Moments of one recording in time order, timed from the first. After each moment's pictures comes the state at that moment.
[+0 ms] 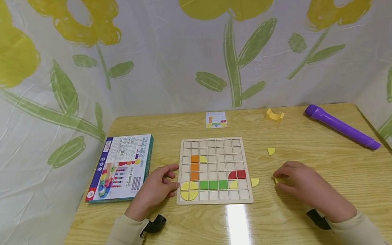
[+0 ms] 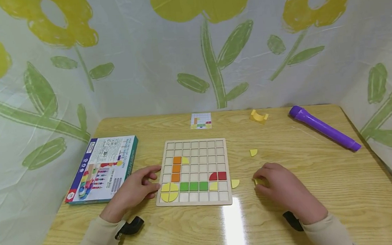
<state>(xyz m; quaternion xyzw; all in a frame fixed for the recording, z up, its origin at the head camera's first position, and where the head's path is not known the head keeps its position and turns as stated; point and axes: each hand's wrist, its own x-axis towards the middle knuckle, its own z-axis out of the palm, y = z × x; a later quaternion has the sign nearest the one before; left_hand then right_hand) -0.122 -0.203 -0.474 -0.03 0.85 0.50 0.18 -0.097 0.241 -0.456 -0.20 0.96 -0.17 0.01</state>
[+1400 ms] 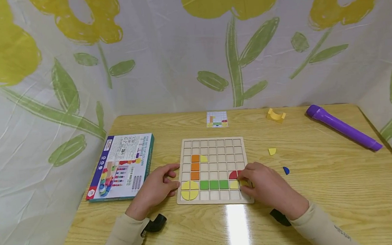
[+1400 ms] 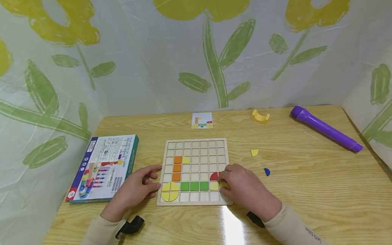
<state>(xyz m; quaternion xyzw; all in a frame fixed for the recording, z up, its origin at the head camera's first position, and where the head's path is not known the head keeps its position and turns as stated) -0.121 -0.201 -0.474 -0.03 0.85 0.50 0.18 -0.107 0.147 -0.463 -0.27 0.95 -0.16 -0.01</state>
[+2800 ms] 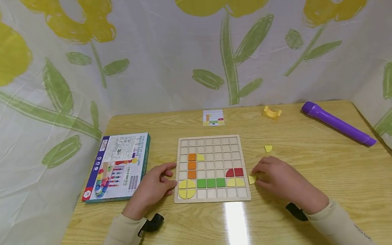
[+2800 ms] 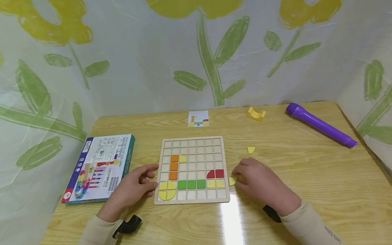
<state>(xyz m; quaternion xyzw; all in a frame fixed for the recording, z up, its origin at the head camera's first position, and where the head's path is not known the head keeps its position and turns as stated) -0.123 -0.202 -0.474 -0.04 0.85 0.48 0.19 -0.107 0.197 -0.456 -0.24 0.95 -0.17 0.01</state>
